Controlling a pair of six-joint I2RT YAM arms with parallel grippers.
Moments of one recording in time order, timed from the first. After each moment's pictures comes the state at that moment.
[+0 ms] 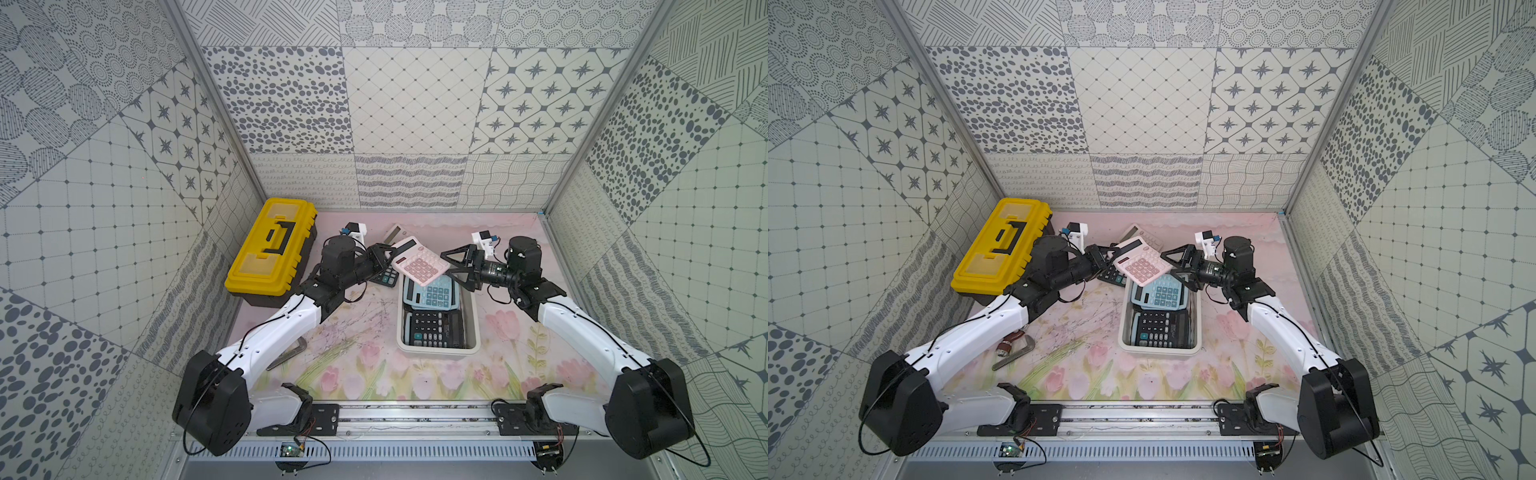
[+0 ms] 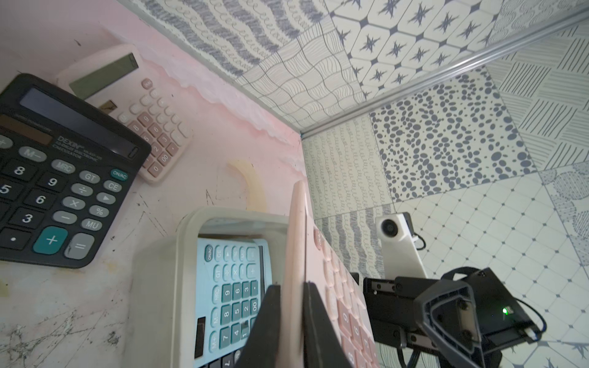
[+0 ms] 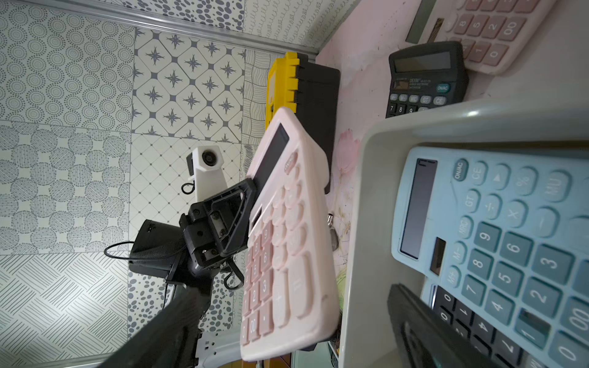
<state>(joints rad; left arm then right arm) -0.46 1.27 0.91 0.10 0.26 -0.97 0.32 1.24 0.83 0.11 -0.82 1.14</state>
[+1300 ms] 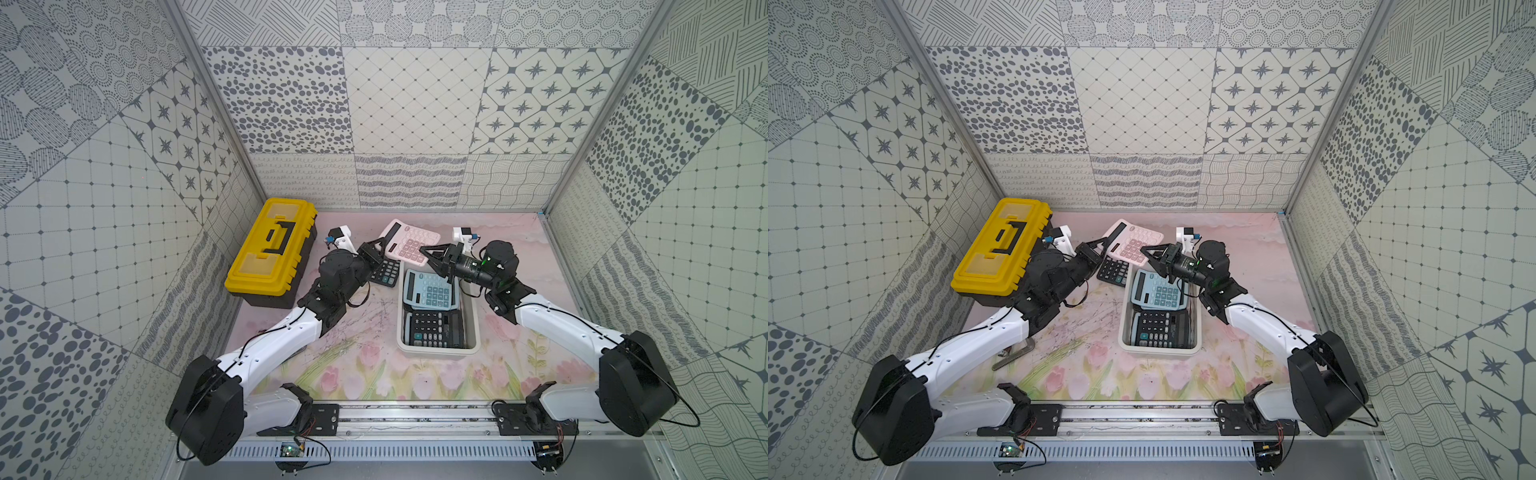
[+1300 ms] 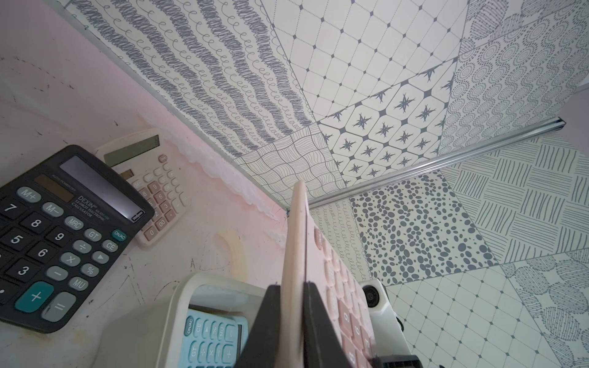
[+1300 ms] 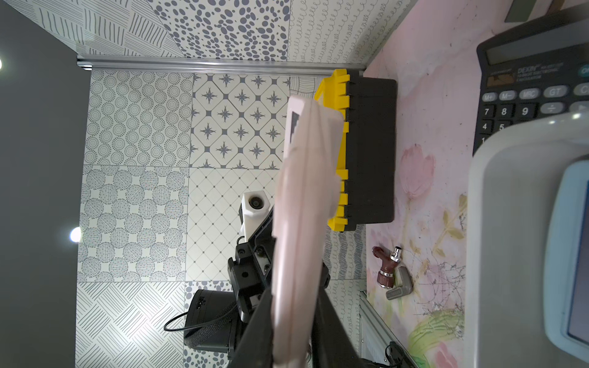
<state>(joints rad) -0.50 1.24 0.80 0.37 -0.02 -1.09 0.52 1.36 0.84 0.50 -0.56 1.49</state>
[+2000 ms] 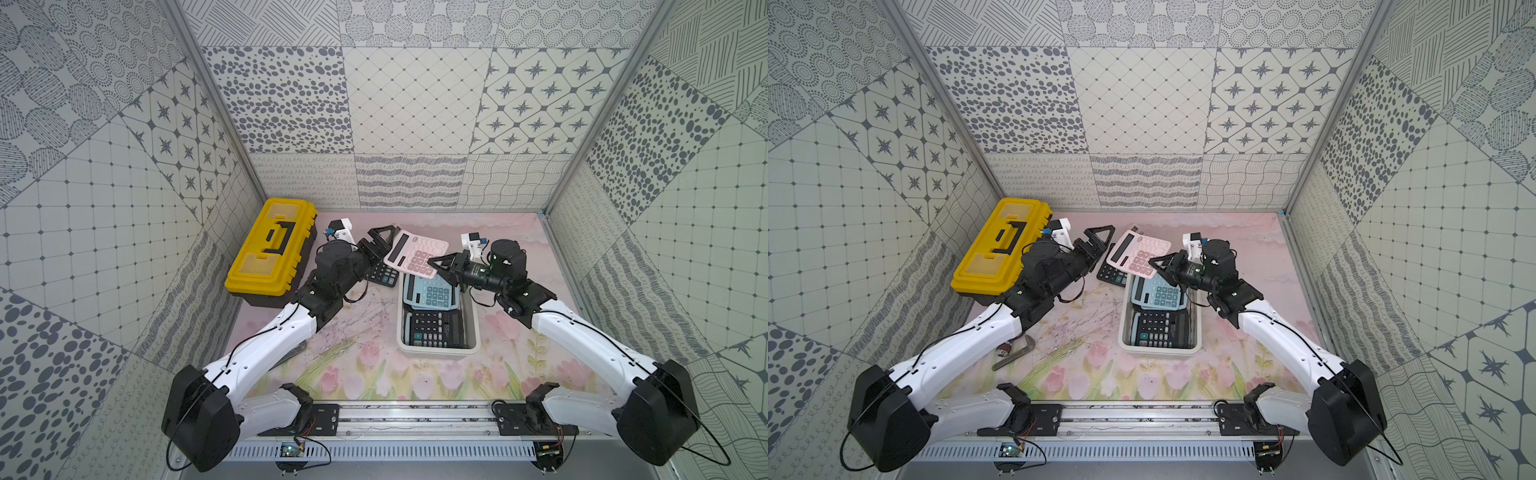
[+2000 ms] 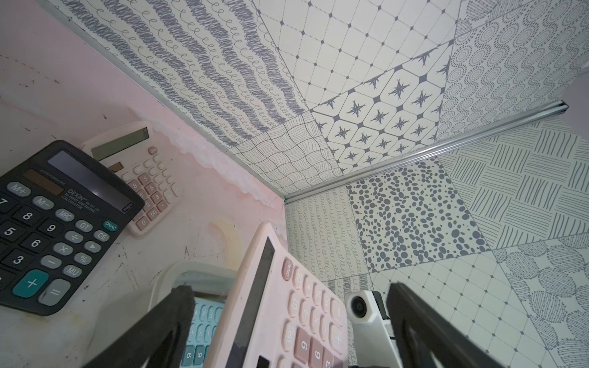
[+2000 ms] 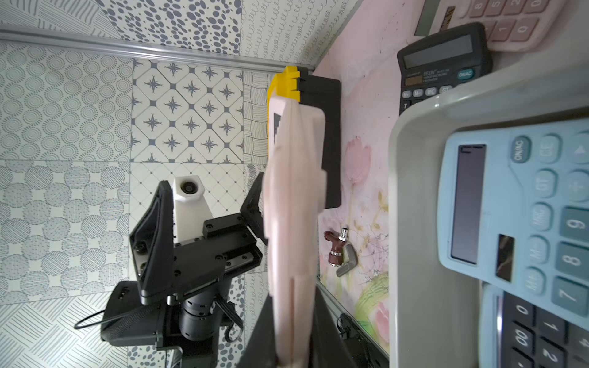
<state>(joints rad) -0.50 1.19 0.94 0.12 0.04 -1.06 0.51 1.20 0.89 0.02 -0.54 1.24</state>
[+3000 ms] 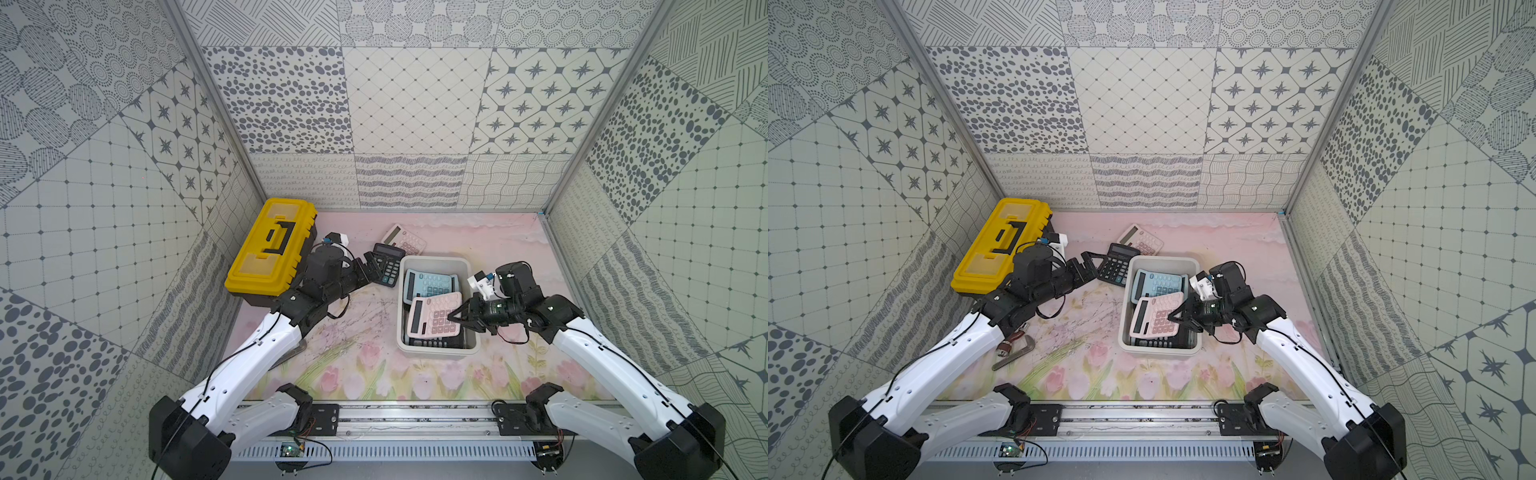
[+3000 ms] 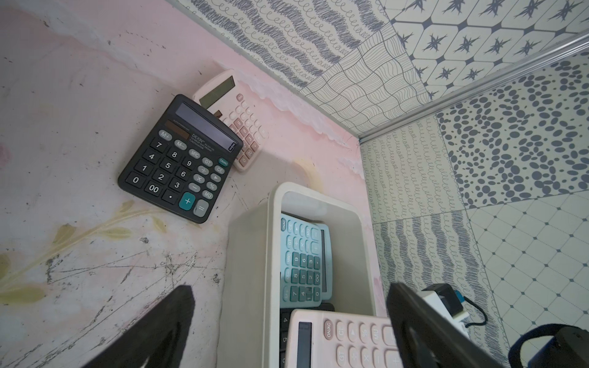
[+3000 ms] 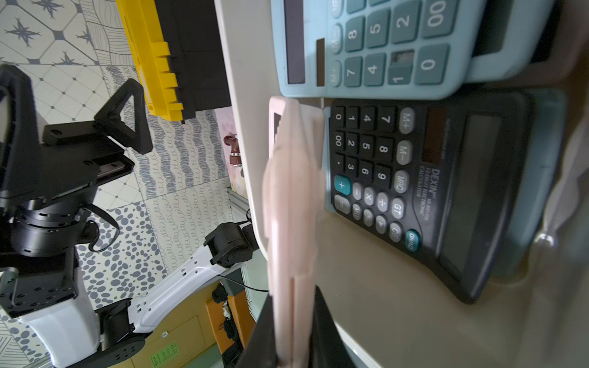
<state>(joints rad) -0.44 1.08 0.94 -0.32 0.12 -0.82 0.49 1.03 0.86 -0.71 -0.66 0.88</state>
